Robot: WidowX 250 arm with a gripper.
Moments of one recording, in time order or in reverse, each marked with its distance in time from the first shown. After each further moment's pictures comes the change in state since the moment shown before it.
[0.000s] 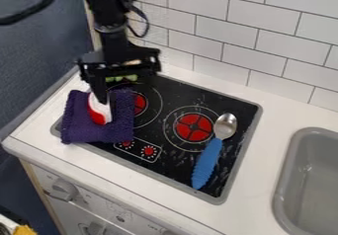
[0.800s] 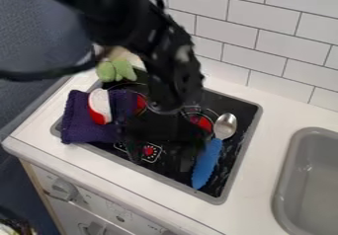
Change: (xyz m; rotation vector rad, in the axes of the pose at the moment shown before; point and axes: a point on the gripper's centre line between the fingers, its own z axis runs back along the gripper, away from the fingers) arm -0.081 -0.040 -0.038 0.082 -0.023 -0.245
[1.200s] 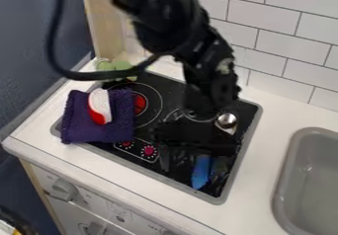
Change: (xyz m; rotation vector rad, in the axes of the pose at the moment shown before) arm 0.008 -0.039 -0.014 -0.022 0.024 -0.035
